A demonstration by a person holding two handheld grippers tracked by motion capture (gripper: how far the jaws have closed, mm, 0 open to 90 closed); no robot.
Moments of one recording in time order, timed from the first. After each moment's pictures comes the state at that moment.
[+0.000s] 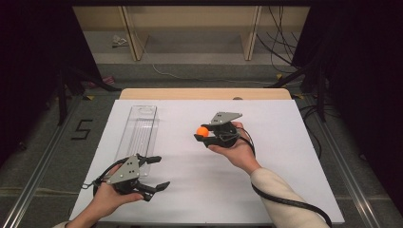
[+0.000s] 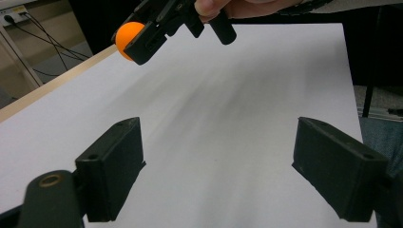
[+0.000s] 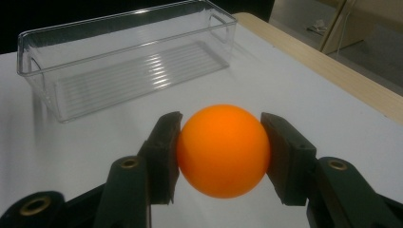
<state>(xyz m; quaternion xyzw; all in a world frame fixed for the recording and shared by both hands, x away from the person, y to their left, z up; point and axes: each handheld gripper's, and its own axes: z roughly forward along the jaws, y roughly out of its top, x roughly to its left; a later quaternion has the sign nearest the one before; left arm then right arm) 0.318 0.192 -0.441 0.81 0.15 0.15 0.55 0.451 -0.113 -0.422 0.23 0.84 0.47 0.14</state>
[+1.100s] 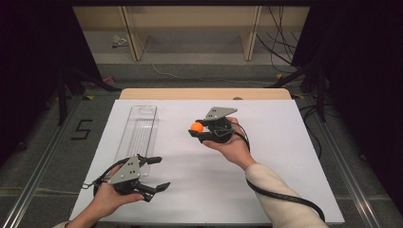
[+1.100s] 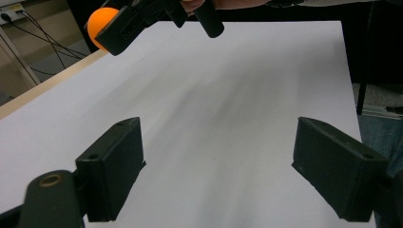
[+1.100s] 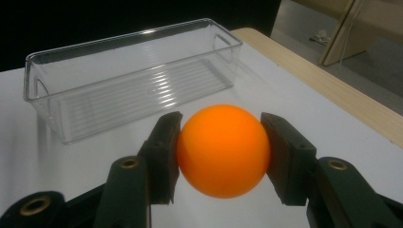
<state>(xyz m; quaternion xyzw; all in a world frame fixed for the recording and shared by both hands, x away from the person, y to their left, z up) 0.318 0.191 -0.442 0.81 0.15 0.15 0.54 0.457 -0.097 -0.410 0.22 0.84 0.48 0.14</state>
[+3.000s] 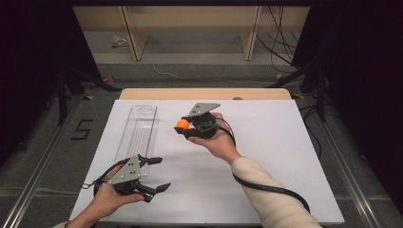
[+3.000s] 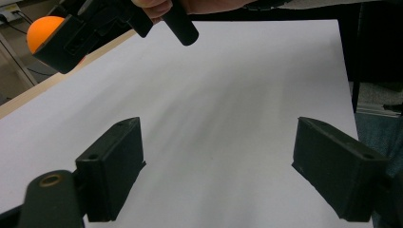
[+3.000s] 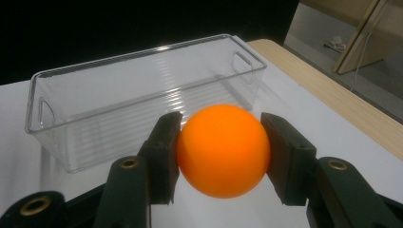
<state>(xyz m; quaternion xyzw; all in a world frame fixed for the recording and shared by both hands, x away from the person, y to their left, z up) 0.317 0.190 -0.442 0.81 0.14 0.15 0.54 0.469 -0.055 -0.405 0.20 0.84 0.49 0.13</state>
